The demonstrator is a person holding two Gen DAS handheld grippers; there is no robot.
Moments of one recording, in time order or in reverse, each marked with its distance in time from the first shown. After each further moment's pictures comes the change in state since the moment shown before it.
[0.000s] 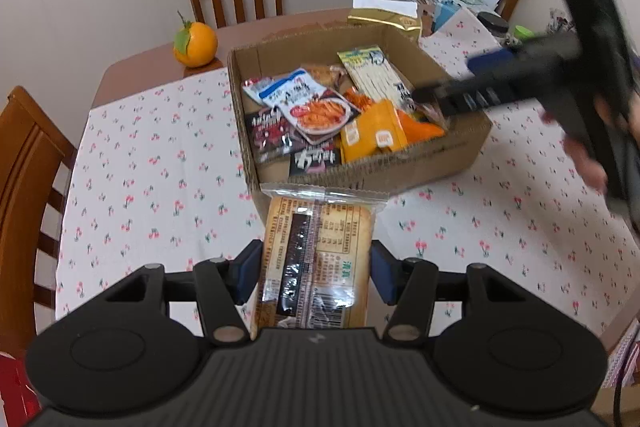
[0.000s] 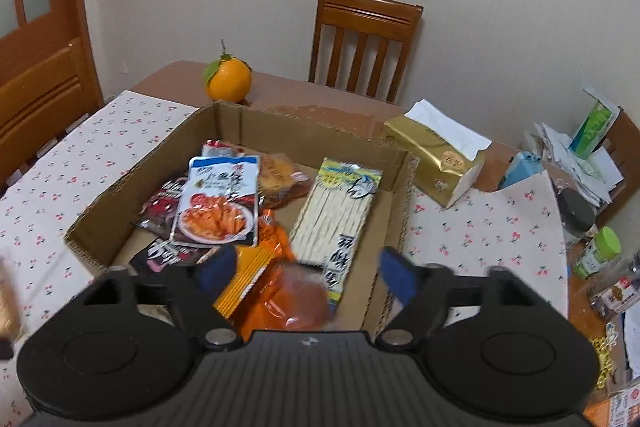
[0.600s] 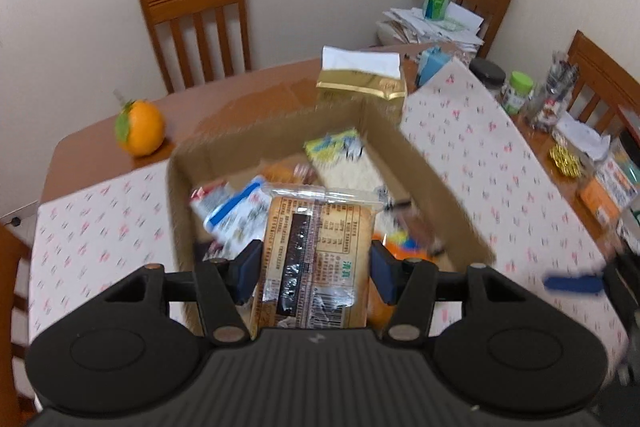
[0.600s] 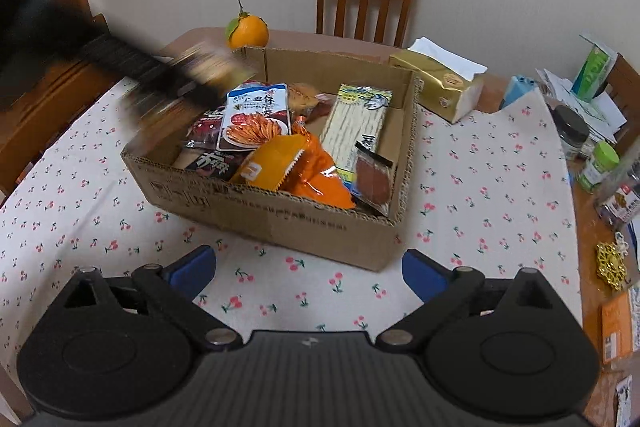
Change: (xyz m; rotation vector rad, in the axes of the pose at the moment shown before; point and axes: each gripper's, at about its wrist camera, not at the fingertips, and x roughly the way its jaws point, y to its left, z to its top) left arm 0.065 -0.021 0.121 0.054 -0.072 -0.059; right arm -0.052 0.014 -0.062 0.066 0.093 0.021
